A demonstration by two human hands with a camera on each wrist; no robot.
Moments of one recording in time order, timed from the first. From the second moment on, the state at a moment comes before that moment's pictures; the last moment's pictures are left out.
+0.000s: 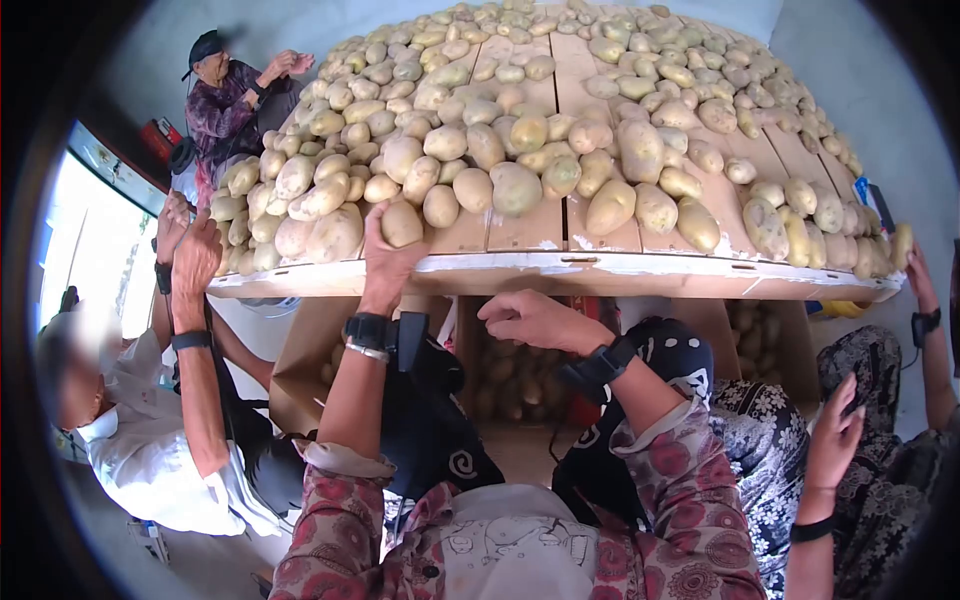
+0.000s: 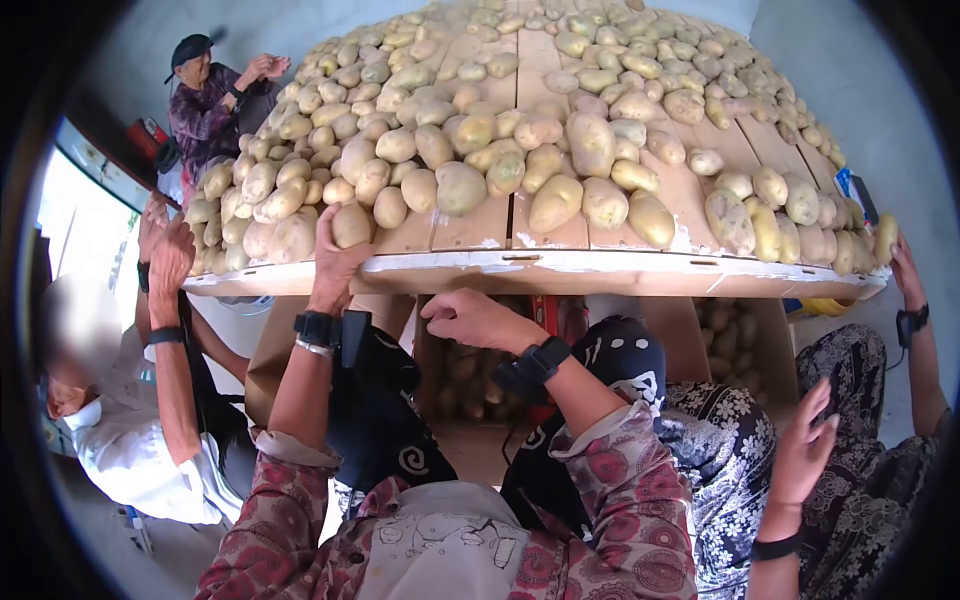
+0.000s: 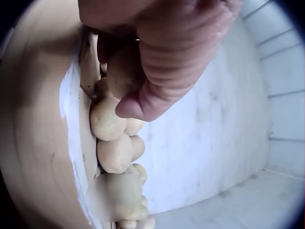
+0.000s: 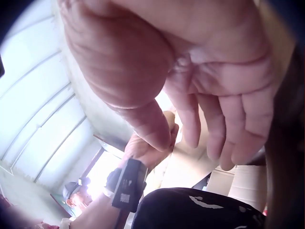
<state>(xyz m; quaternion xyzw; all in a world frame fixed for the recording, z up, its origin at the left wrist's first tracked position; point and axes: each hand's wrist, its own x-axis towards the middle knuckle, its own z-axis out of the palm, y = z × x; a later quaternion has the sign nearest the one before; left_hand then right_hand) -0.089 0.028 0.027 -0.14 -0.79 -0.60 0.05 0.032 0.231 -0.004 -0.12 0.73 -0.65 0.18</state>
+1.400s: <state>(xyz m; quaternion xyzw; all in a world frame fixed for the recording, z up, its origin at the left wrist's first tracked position) -0.017 0.018 0.006 -0.05 -0.58 -0.74 -0.34 0.028 0.296 0.035 -0.18 0.19 -0.95 0.15</state>
